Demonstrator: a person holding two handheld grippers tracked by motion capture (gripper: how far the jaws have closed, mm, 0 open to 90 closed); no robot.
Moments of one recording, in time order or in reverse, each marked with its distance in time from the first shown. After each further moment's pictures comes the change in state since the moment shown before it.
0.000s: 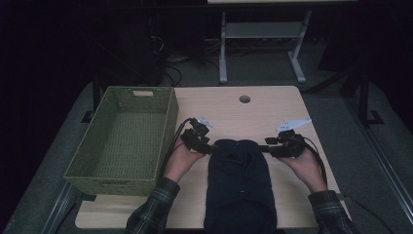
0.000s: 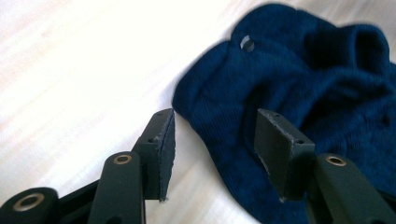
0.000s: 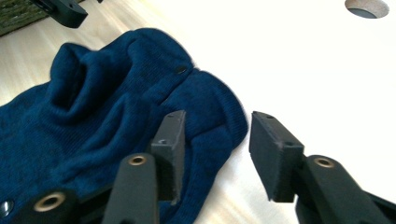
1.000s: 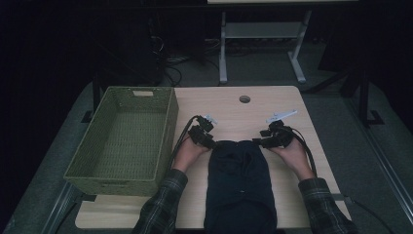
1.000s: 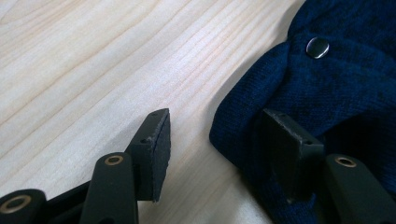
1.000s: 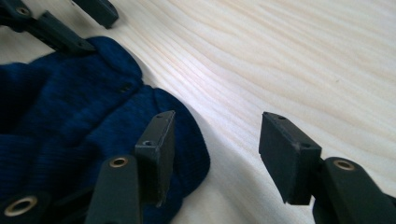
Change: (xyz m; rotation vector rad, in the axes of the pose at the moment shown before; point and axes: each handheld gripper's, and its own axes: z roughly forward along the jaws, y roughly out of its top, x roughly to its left) left arm 0.037 0.001 0.064 0.057 -0.052 0.017; right arm -0.033 0.010 0.052 0.047 -0.012 0.048
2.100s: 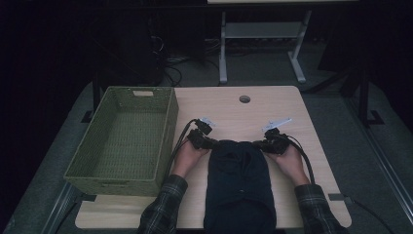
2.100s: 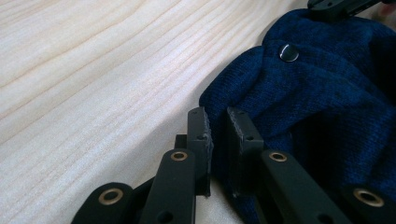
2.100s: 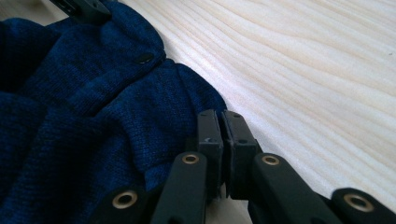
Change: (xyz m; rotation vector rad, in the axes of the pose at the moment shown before) left arm -0.005 -0.012 0.000 -0.081 -0.054 -0.081; right arm 0.013 -0.017 0.015 0.024 0.019 -0.015
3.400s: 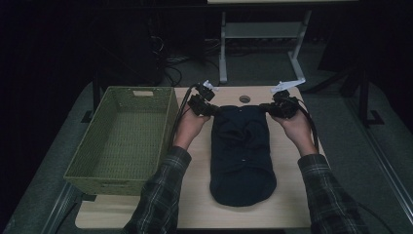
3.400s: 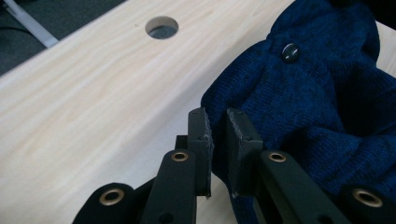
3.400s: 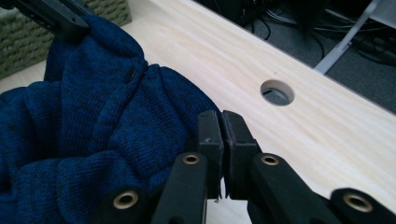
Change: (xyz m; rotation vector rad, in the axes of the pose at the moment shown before) left arm 0.004 0.101 -0.068 -0.091 0.155 0.102; right arm -0.031 0.097 -0.066 -0.142 -0.131 -0.056
